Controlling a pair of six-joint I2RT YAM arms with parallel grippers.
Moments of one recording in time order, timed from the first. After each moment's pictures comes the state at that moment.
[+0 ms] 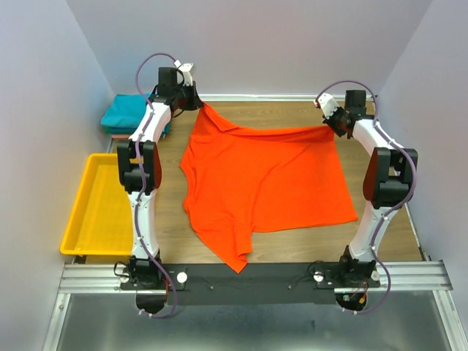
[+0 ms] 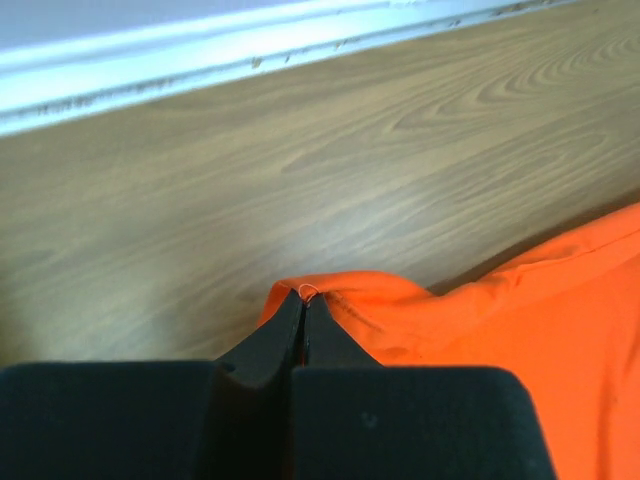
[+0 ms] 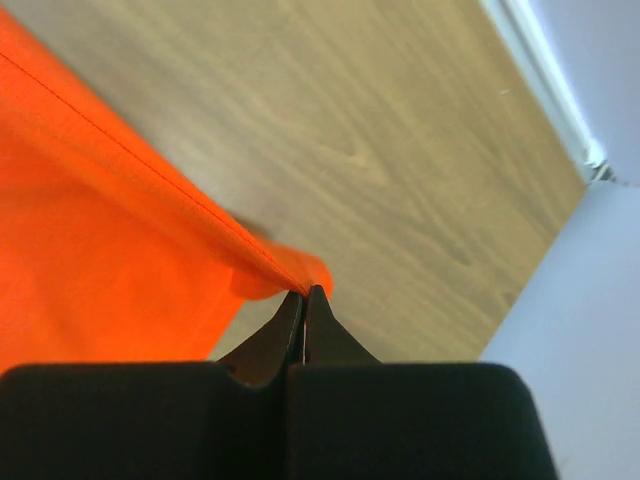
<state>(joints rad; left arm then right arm) -0.07 2.29 2.04 -0.34 0.47 -0.12 -0.05 1.98 1.52 -0.33 -0.15 -0.89</state>
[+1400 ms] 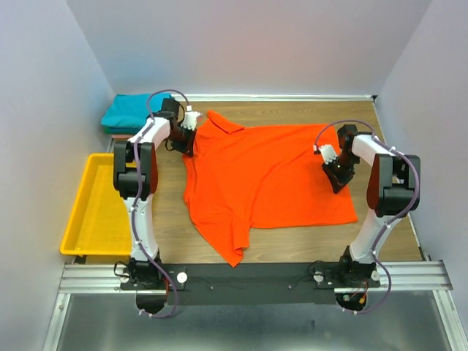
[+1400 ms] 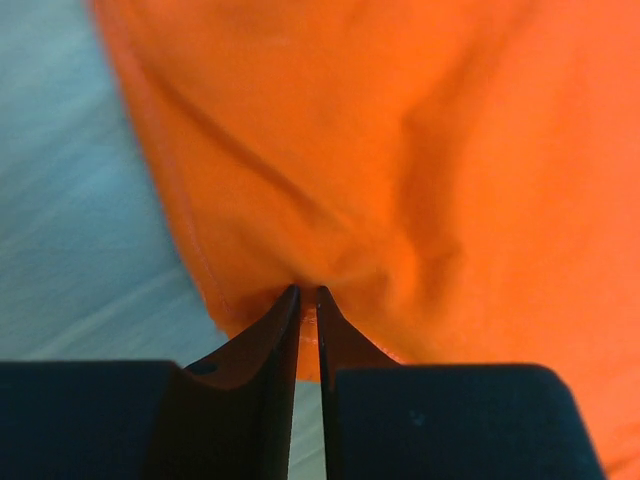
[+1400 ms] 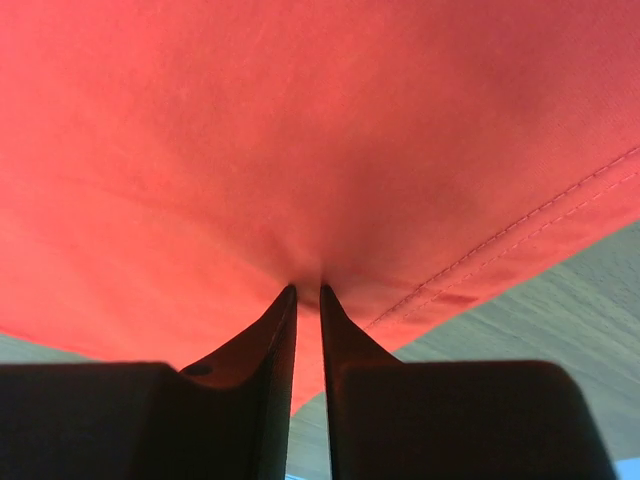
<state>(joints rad) -0.08 2.17 1.68 -0.71 0.42 0.32 -0.05 1.90 1.26 -0.93 -0.12 -0.68</state>
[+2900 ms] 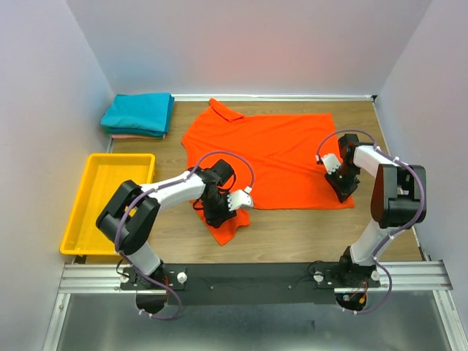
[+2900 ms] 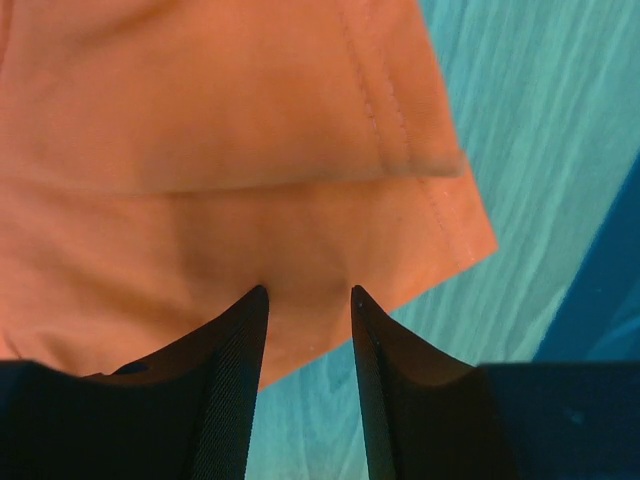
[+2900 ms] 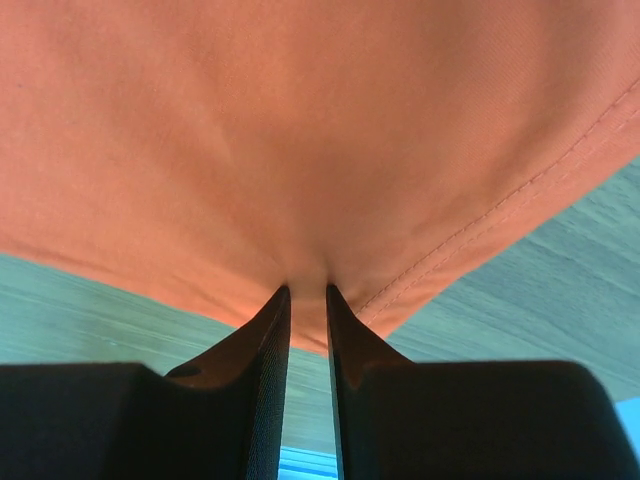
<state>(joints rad) -0.69 1.64 0.96 -0.76 0.38 0.69 -0.05 1.77 1.08 -0.86 -0.01 -0.66</state>
